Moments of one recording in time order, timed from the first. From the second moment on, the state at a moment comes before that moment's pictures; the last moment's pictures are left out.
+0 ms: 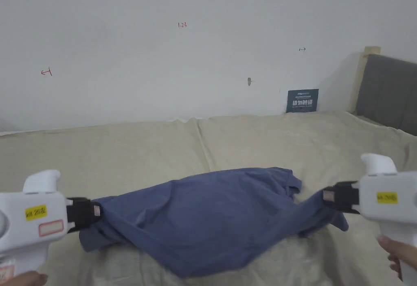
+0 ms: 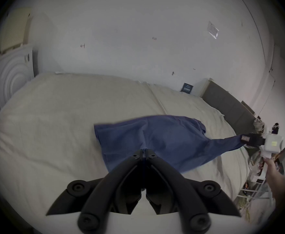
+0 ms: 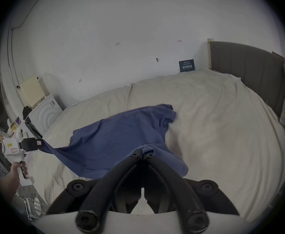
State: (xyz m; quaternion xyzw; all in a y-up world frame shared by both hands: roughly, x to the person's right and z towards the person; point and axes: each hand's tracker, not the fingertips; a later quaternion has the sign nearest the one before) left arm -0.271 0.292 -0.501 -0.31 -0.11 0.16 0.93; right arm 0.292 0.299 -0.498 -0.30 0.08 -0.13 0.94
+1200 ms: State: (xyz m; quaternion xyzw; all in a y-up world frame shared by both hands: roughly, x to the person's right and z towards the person) left arm -0.280 0.168 -0.331 -0.42 -0.09 0.07 0.90; right arm 0.363 0.166 -0.349 -0.47 0.04 -0.04 0.88
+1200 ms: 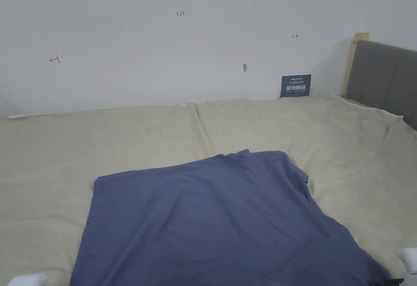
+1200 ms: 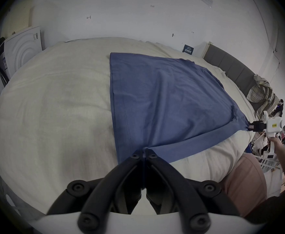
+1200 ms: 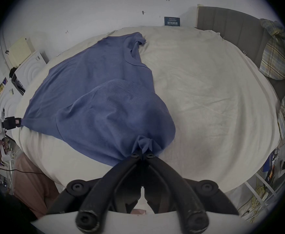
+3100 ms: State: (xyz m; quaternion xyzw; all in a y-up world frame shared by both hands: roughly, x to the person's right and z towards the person) left arm -0.244 0.147 -0.311 -0.36 -0.02 0.07 0.93; right arm 0.258 0.243 -0.300 -0.28 0.10 -0.08 0.95
